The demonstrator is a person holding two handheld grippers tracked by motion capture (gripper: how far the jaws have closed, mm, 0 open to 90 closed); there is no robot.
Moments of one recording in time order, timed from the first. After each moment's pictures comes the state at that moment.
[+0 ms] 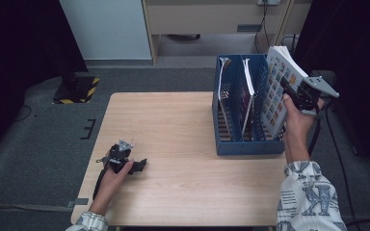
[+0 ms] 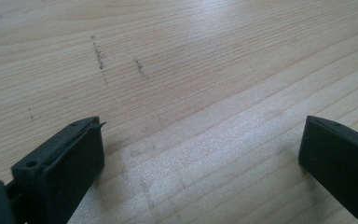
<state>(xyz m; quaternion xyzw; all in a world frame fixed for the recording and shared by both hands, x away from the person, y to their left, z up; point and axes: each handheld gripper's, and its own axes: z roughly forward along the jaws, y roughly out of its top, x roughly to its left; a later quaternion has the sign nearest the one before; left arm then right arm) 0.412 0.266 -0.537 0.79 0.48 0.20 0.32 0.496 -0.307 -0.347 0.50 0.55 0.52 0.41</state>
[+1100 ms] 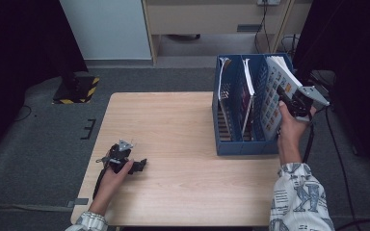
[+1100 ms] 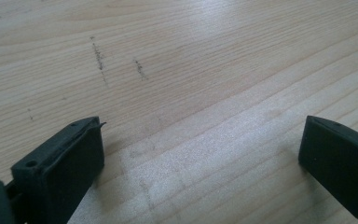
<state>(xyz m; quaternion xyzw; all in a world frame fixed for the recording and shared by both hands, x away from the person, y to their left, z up) 0.412 0.266 -0.537 0.79 0.48 0.20 0.32 0.510 -0.313 -0.393 0.52 0.54 0.52 0.40</state>
